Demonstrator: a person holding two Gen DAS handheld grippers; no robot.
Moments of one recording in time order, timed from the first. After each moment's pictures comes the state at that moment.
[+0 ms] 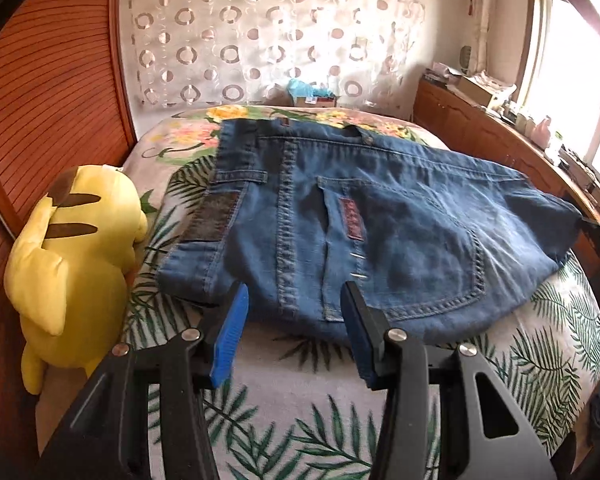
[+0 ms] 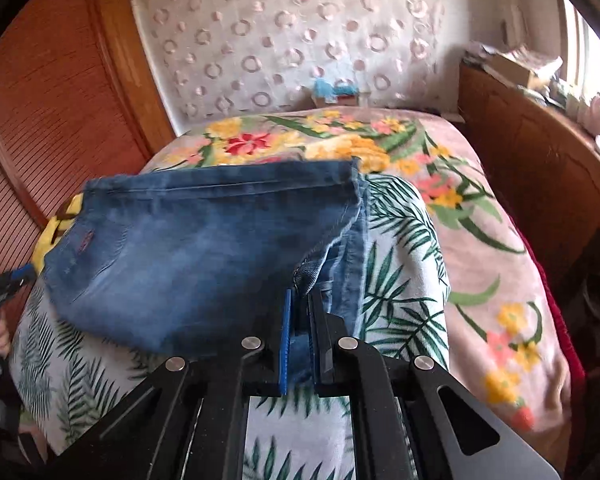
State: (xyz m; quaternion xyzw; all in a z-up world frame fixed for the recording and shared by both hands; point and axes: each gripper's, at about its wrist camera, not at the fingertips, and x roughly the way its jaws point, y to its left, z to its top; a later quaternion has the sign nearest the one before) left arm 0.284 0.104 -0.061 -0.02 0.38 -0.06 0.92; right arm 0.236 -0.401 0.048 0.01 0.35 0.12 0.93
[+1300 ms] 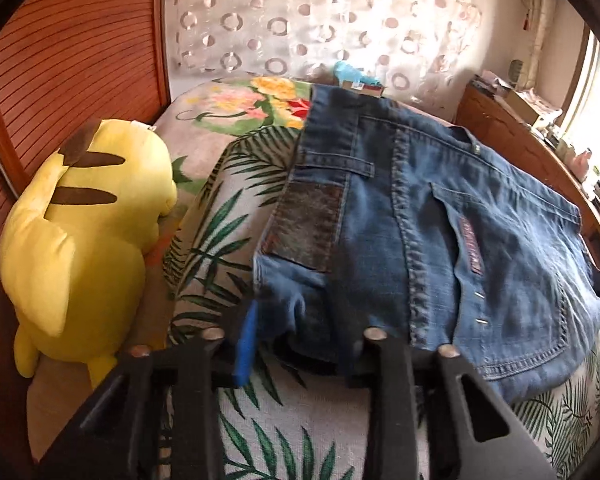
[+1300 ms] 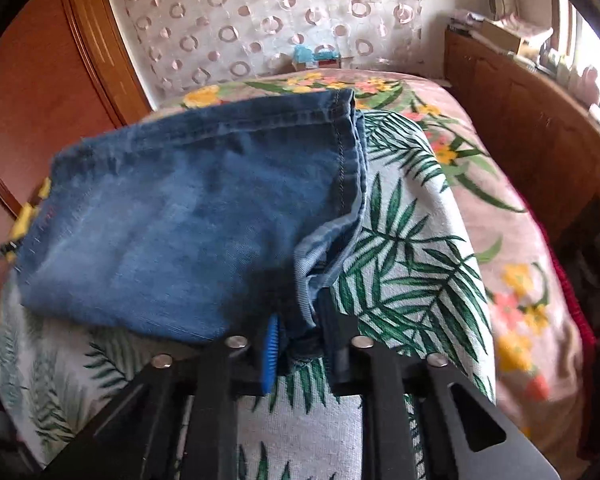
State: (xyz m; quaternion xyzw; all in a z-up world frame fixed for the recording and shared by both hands) left arm 0.343 0.162 -0.101 -0.07 0.42 -0.01 0.91; right arm 0.271 -0.406 0.001 0.06 0.41 0.09 0.91
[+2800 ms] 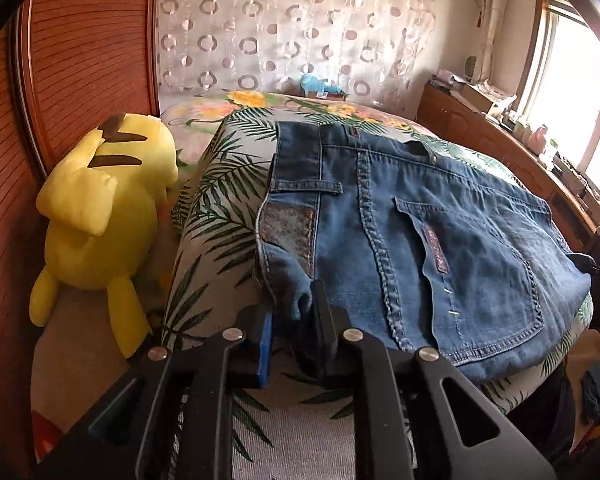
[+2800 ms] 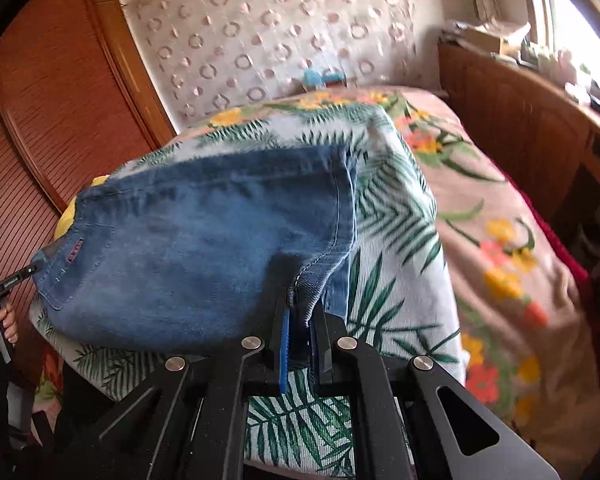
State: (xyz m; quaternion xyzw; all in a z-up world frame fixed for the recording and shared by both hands) left arm 0.170 0.157 -0.085 -0.05 0.38 -0.06 0.92; right arm 0.095 -0.459 -0.026 0.07 0.37 0.10 0.92
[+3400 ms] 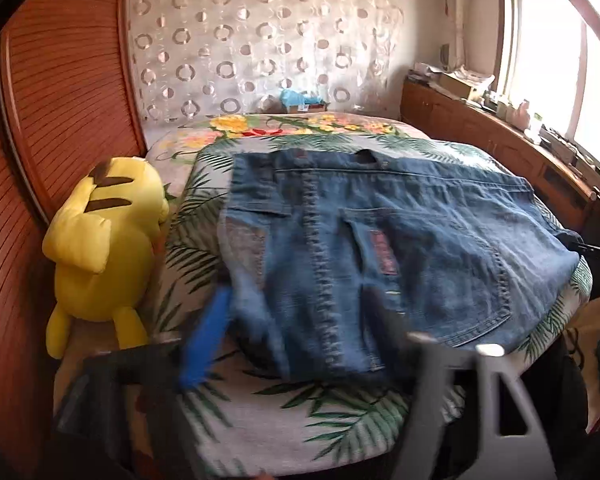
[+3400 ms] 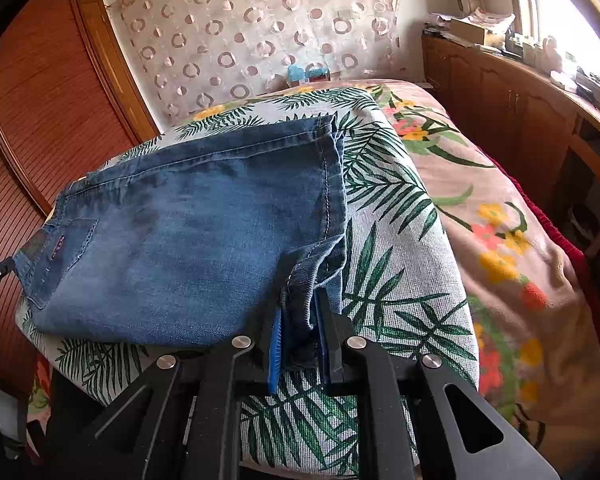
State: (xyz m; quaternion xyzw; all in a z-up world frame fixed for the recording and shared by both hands) left arm 0.145 0.110 -0.057 0.01 0.35 -0.08 0.93; right arm 0.079 -0.447 -0.030 0.09 0.37 0.08 0.92
